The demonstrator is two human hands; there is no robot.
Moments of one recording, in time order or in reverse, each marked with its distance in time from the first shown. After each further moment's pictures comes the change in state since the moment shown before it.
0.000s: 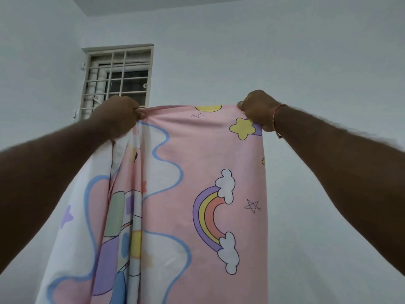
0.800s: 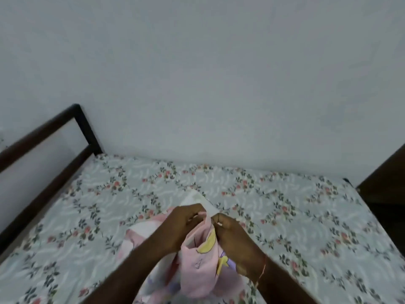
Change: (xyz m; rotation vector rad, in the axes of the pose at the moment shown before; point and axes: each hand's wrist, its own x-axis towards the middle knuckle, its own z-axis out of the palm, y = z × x) left_hand -0.568 0.134 0.177 -1.157 -1.046 -0.194; right_hand -0.582 0.190 0.258 0.872 -0.766 1.086
